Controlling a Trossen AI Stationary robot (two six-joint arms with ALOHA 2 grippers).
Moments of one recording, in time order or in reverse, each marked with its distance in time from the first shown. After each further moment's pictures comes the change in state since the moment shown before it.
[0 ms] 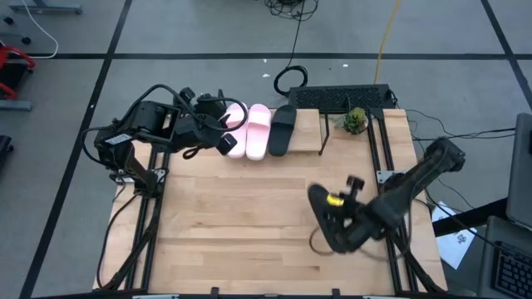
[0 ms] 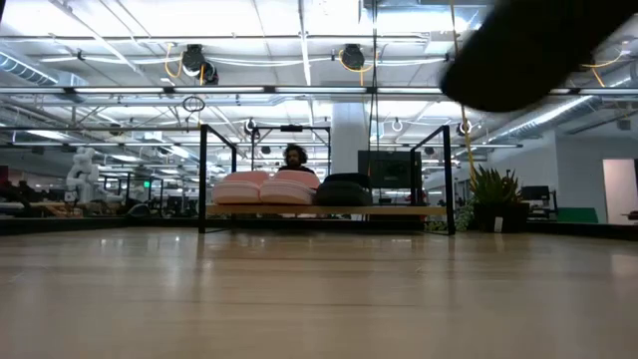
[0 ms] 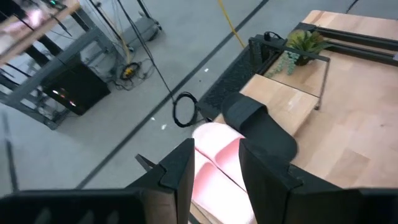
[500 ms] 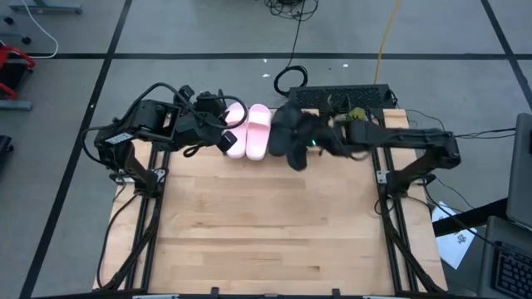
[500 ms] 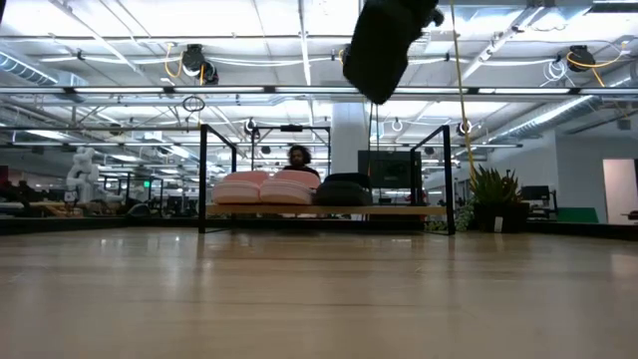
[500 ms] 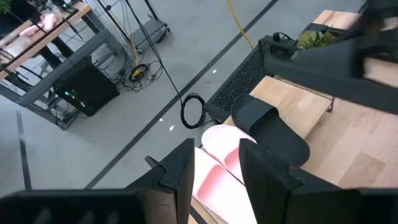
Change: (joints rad) left arm 0.015 0.000 0.000 0.000 -0.029 0.018; right arm -0.731 -0.017 0.166 0.528 0.137 -0.761
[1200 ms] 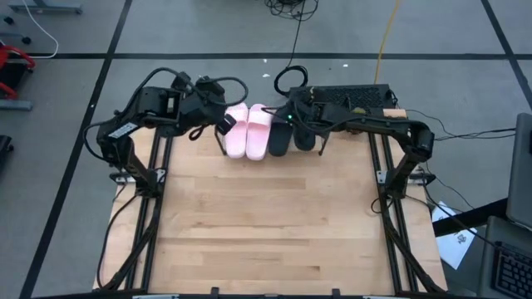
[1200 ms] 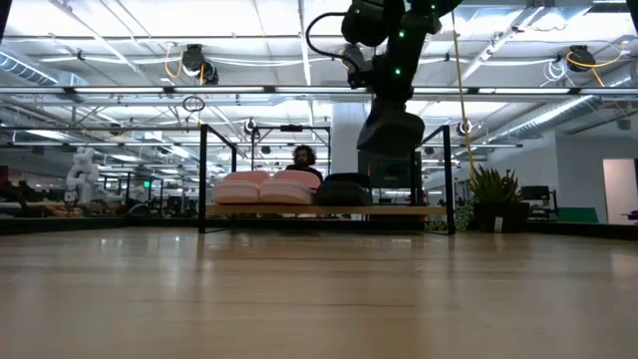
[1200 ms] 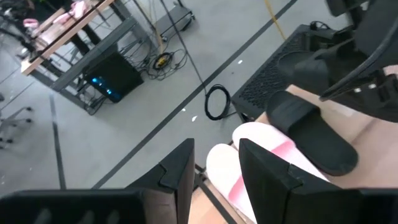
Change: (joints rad) left arm 0.136 0.000 0.000 0.003 0.000 0.071; right arm -0.312 0.241 -0.013 0.070 -0.003 -0.505
